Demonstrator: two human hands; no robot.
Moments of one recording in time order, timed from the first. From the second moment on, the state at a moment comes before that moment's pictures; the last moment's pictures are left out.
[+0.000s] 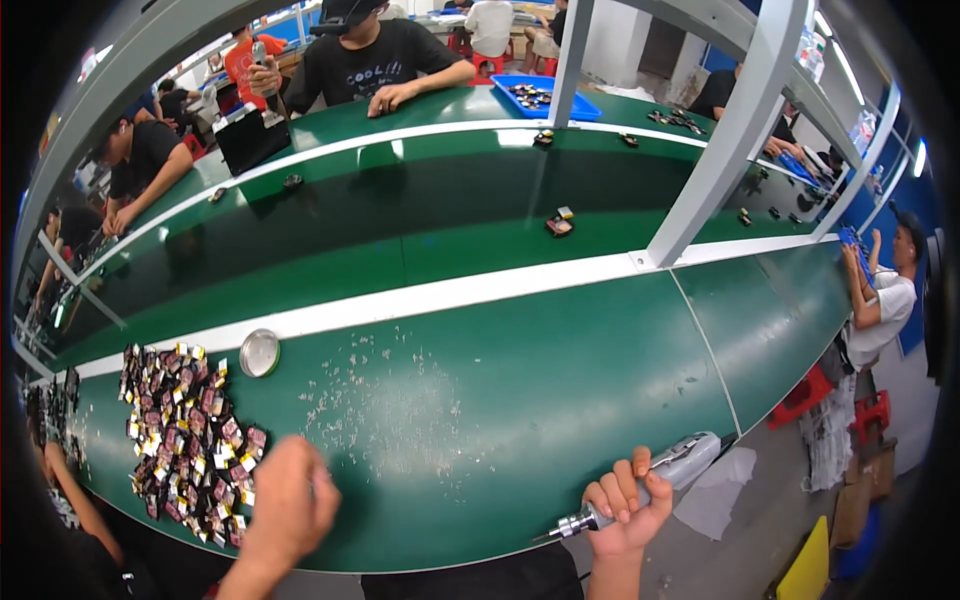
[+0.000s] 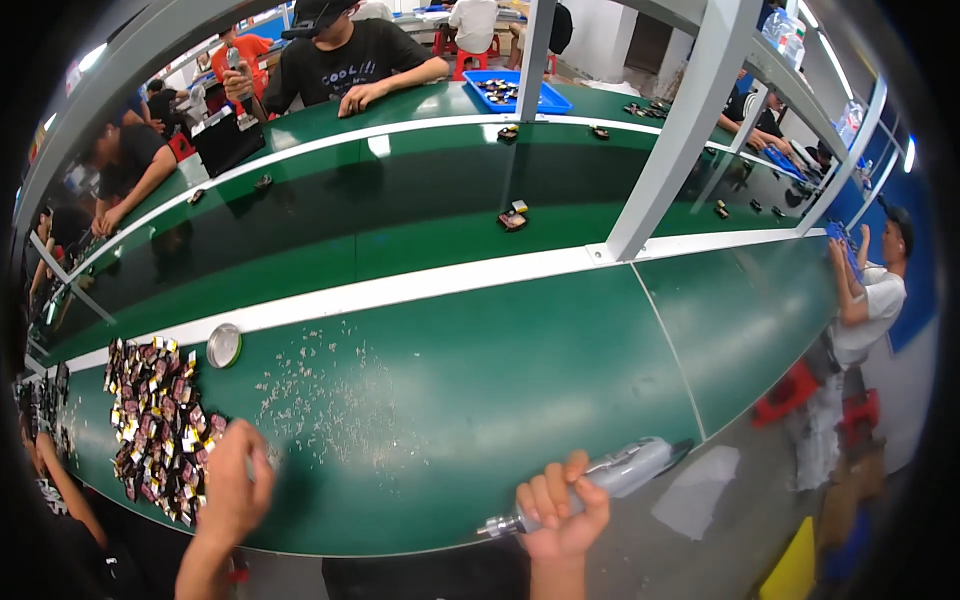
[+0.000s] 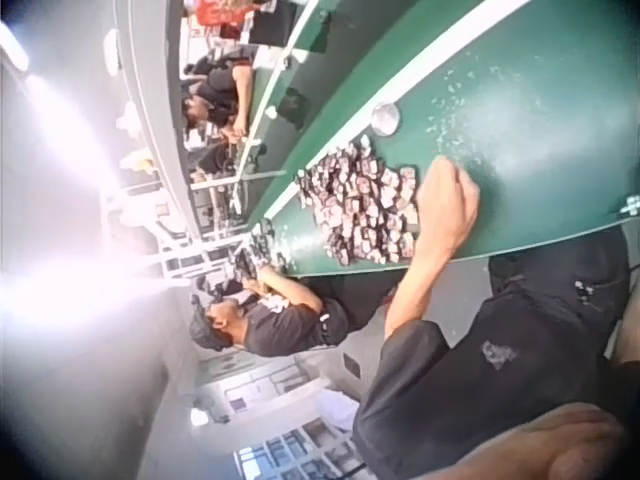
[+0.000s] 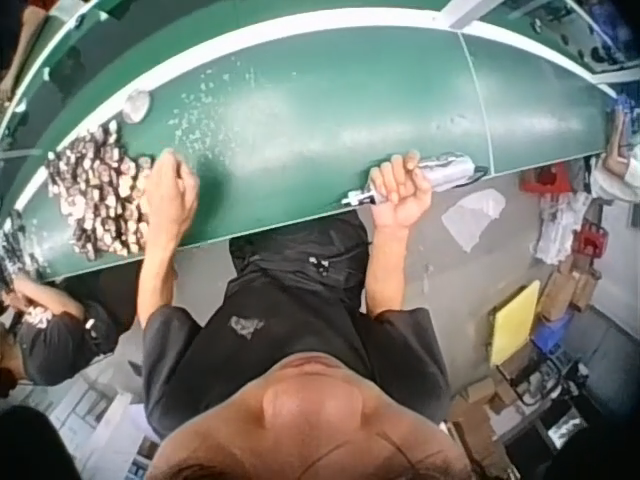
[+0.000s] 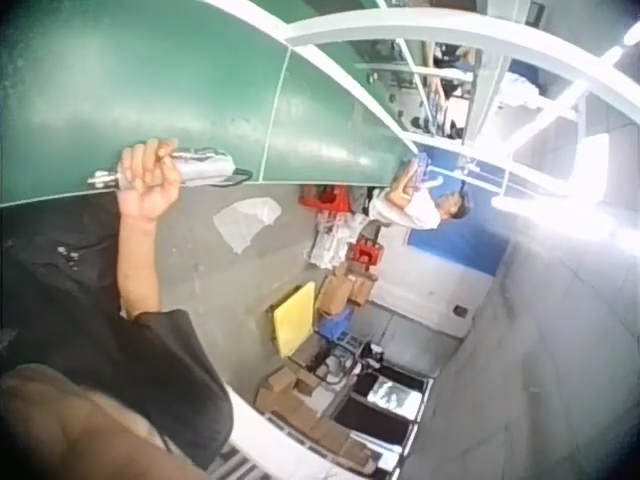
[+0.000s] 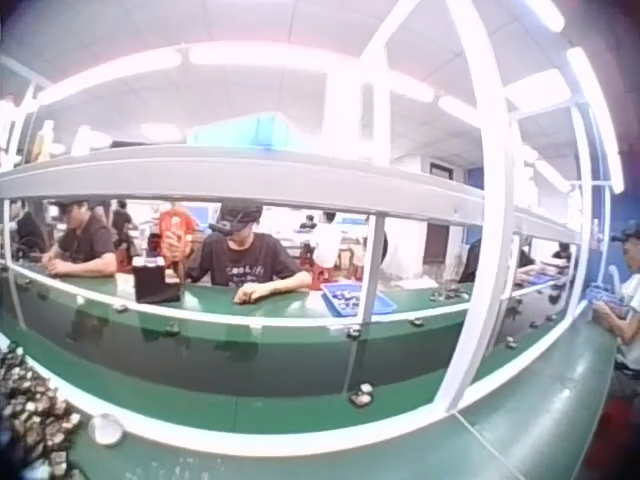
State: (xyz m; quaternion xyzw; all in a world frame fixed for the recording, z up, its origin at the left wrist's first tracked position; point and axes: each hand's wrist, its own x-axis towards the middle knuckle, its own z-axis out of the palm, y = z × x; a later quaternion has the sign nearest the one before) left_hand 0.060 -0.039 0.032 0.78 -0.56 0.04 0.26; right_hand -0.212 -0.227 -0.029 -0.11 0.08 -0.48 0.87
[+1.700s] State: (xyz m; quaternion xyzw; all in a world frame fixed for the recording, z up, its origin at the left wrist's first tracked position) left_hand -0.064 -0.103 0.010 0.60 -0.56 -0.29 0.49; right_hand -0.200 -0.208 0.010 -0.15 0.06 -0.57 0.81
